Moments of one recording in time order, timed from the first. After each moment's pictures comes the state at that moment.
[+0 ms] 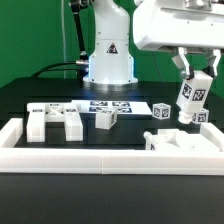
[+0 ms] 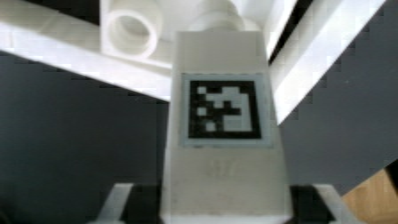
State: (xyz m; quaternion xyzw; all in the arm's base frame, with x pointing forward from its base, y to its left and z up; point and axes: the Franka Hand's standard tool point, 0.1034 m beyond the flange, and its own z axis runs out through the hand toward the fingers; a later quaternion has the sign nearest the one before) arm 0.609 0.100 0.133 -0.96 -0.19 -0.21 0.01
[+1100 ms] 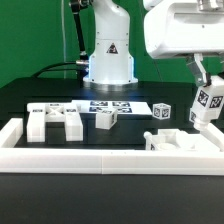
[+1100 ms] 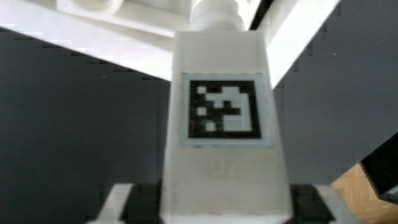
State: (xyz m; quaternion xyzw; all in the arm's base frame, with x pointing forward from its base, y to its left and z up) arm 0.641 0.106 0.130 -0.95 -0.20 -0.23 0.03
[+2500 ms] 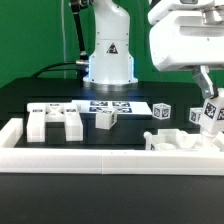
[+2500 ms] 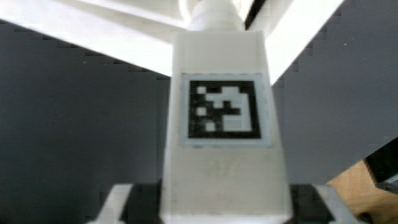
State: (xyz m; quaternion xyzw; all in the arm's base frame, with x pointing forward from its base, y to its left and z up) arm 0.639 0.121 0.111 -0.95 -0.21 -0.24 0.03
